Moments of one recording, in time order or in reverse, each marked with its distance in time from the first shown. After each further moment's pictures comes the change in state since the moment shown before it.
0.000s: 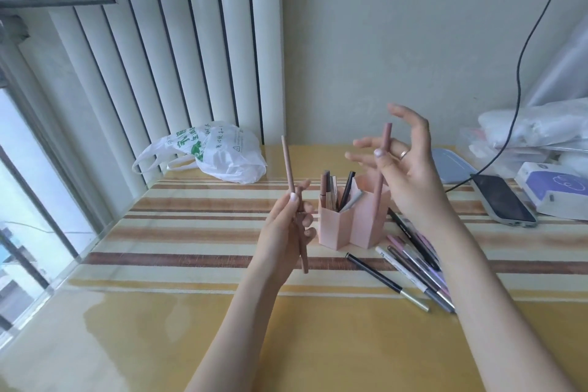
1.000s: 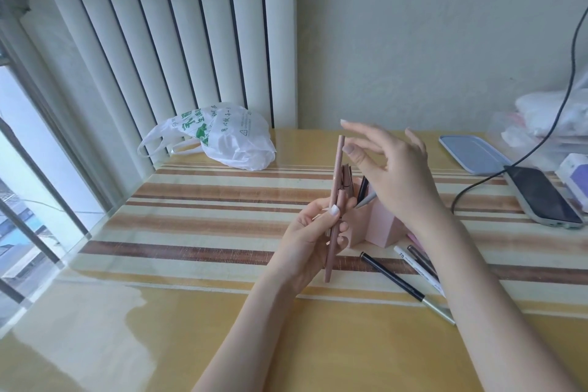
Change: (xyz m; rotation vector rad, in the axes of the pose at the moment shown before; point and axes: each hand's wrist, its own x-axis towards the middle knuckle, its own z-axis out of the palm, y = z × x) left_hand 0.000 -0.018 0.001 -0.108 -0.126 -0.166; right_hand 0.022 0.033 0.026 -0.762 -0.020 -0.052
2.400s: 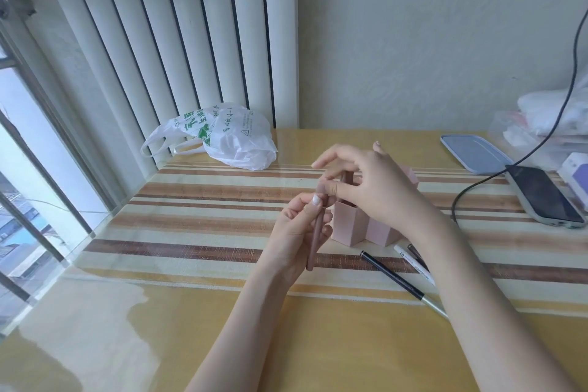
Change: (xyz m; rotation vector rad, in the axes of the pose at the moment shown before) left_hand 0.003 0.008 -0.010 0.049 0.095 0.110; right_hand -0.003 -0.019 0.003 0.132 -0.347 0.015
